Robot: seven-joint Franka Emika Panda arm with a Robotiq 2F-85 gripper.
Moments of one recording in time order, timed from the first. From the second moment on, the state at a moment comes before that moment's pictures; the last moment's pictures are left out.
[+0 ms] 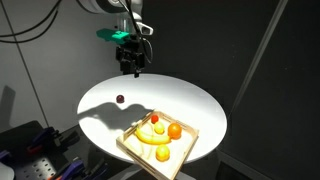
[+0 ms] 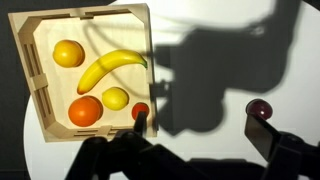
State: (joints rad) arm -0.07 -0.13 -0.07 -2.29 -0.03 2.14 -0.08
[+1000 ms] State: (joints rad) arm -0.06 -0.15 -0.07 -2.32 -0.03 2.14 -0.07
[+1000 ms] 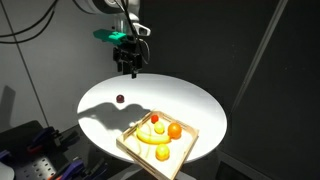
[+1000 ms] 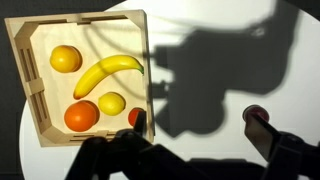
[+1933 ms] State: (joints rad) arm 0.00 -0.26 -0.01 -2.44 -0.02 2.14 -0.06
